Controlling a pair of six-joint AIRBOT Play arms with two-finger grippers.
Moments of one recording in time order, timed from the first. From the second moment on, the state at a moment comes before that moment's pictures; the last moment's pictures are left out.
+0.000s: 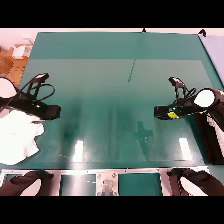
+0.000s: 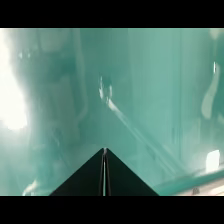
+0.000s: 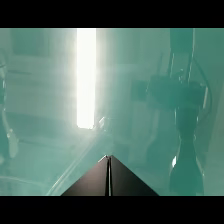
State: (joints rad) left arm -0.07 -0.98 0.95 1.27 -1.34 -1.49; right arm 0.13 -0.97 0.84 -1.33 1.18 1.69
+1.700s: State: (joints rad) left arm 0.09 -0.89 1.27 1.09 -1.17 -1.50; right arm 0.12 -0.97 0.98 -1.32 1.22 1.69
